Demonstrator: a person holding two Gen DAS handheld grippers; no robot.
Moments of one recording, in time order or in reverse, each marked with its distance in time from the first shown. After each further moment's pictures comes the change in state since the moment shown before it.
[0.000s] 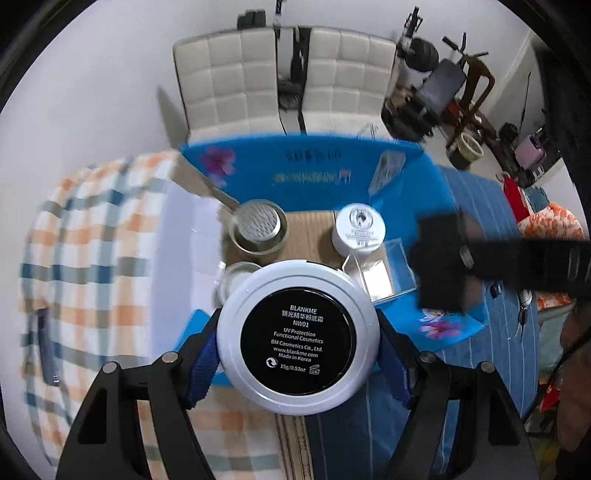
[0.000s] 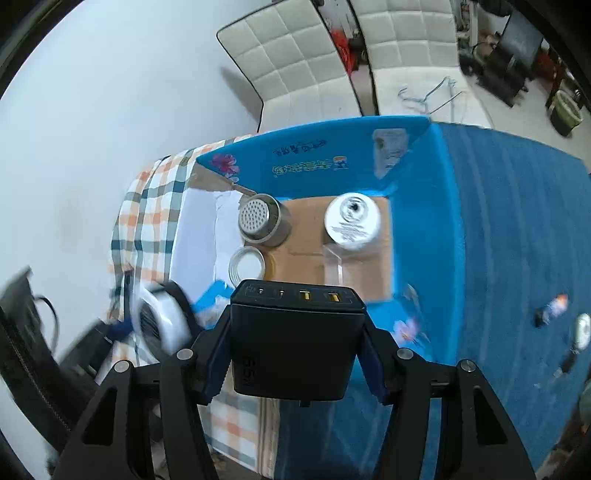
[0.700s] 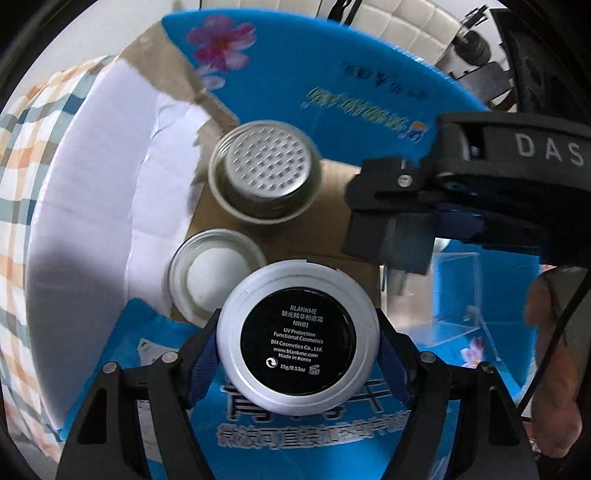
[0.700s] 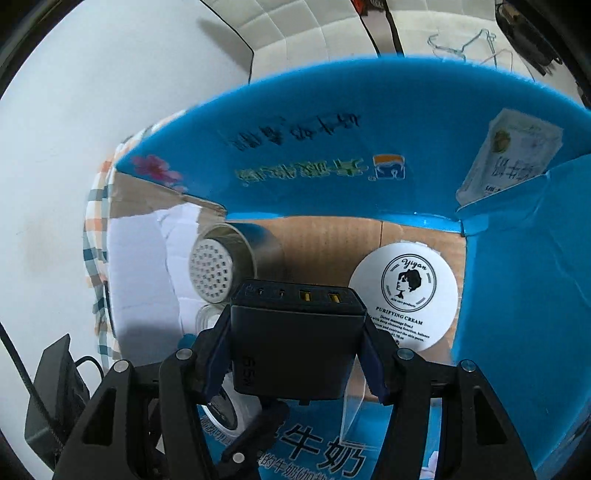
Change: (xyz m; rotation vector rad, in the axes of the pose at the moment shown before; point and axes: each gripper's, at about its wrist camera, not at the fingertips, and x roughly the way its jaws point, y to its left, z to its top) left arm 0.098 0.034 0.008 -0.216 0.222 -0.068; right arm 0.174 -0.017 0.097 0.039 0.228 0.032
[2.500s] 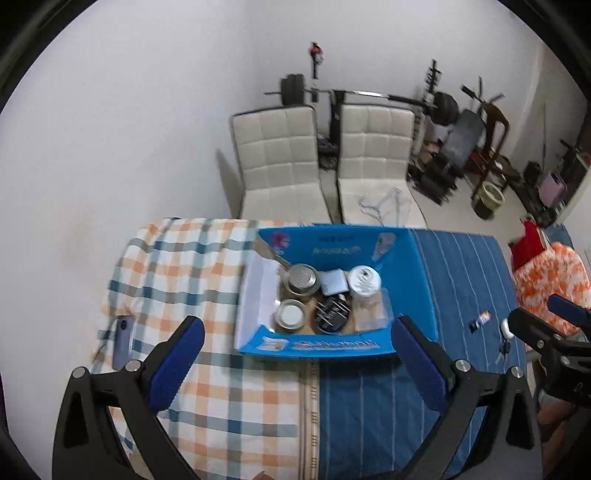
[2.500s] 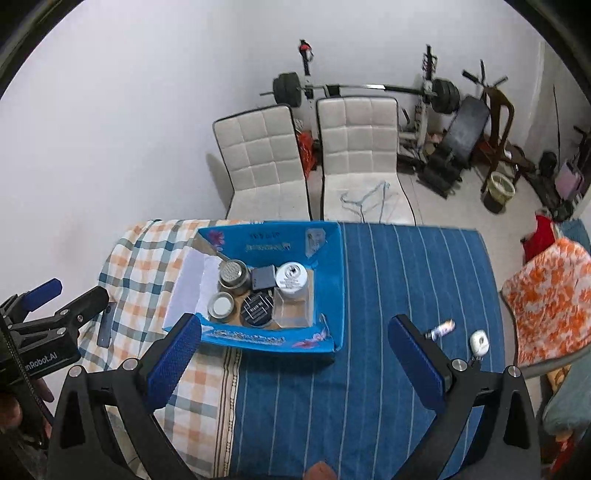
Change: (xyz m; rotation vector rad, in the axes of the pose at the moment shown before) left arm -0.277 -0.081 -0.107 0.173 -0.459 0.228; right arm -0.332 0.037 -0.287 -0.093 -0.622 -0.277
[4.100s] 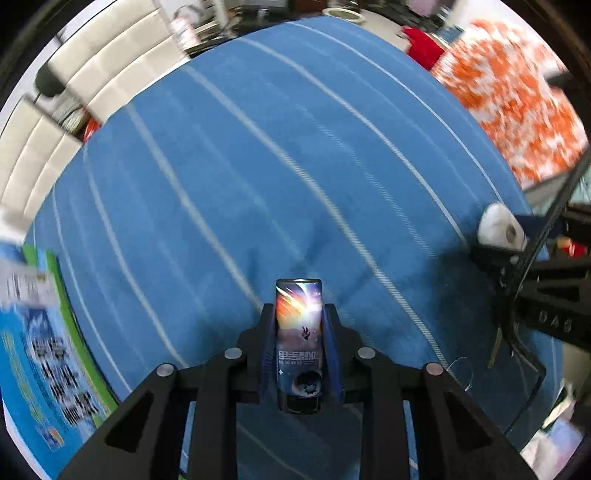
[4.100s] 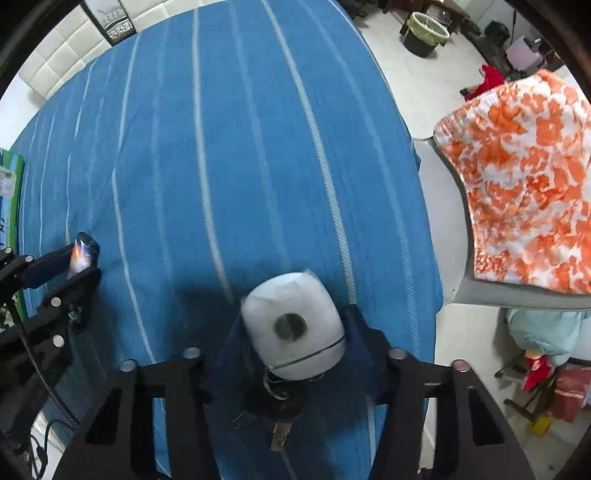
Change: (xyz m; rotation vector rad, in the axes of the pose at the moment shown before) left arm 0.317 -0.390 -0.057 0.578 0.413 -0.276; right arm 0.303 -0.405 -0.093 0.214 0.553 -0.286
